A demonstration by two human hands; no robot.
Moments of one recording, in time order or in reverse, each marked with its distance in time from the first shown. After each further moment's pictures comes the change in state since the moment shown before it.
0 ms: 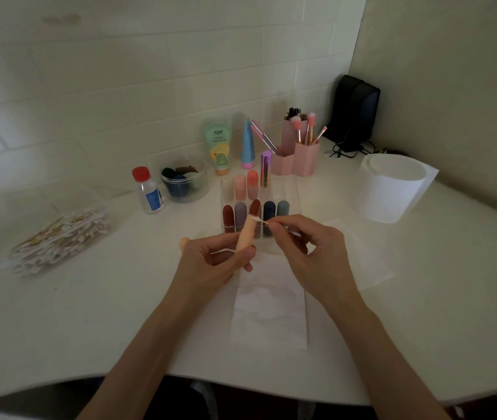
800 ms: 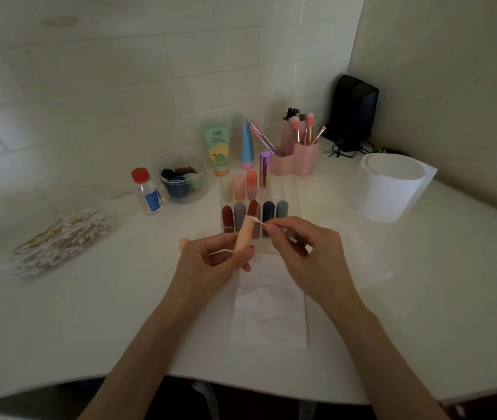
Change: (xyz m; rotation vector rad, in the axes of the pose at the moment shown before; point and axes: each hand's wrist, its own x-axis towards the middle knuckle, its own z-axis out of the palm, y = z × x) left_hand -0.002 0.004 0.001 -0.002 0.011 -0.005; right_hand -0.001 -0.003 0.002 -0.025 -0.004 0.000
